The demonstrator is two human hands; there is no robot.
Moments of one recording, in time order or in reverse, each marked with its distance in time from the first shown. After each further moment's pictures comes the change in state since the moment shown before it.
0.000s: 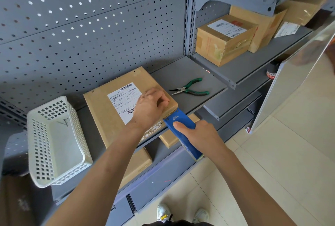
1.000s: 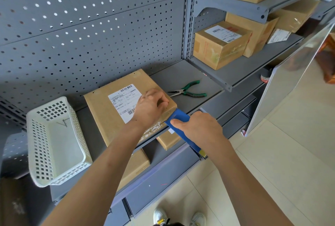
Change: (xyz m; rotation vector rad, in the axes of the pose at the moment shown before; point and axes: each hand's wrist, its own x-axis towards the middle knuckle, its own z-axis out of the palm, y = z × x) left_hand 0.004 -0.005 0.002 -0.008 -0.025 0.006; right_hand -0.014 -0.038 -0.019 -0.332 0.113 -0.056
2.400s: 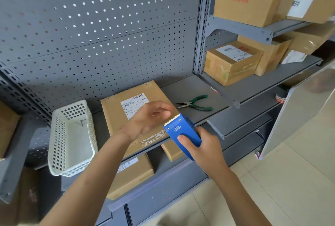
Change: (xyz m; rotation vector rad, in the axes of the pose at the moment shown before) left_hand -0.037 0.030 -0.051 -0.515 -0.133 -0.124; right_hand -0.016 0.048 0.029 0.534 0.168 -0.366
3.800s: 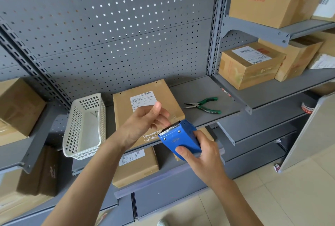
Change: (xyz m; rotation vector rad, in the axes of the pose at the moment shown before) left_hand -0.053 0.046 0.014 -0.195 0.124 -0.112; right_hand -0.012 -0.005 -0.021 0.304 -0.101 -0.436
